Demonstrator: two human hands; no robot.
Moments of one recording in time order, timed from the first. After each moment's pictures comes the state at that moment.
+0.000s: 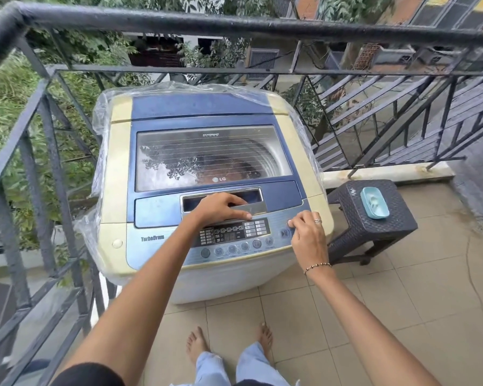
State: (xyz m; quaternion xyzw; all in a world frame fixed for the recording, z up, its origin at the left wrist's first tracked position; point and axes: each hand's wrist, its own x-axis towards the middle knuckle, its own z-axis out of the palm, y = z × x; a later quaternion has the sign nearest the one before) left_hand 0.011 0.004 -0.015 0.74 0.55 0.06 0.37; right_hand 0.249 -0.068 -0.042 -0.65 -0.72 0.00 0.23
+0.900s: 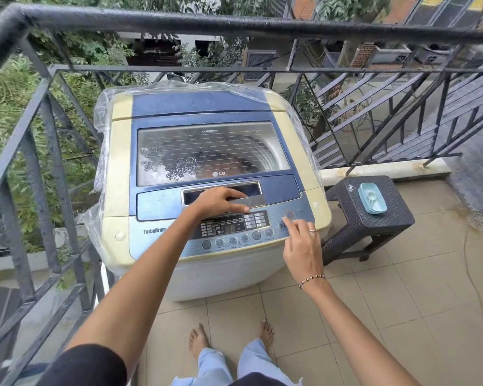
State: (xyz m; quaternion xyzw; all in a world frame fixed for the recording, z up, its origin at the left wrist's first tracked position) left_hand 0.007 0.002 -0.014 0.76 0.54 0.06 0.37; right_hand 0.234 -0.111 -0.046 -0.67 -0.72 -0.01 0.18
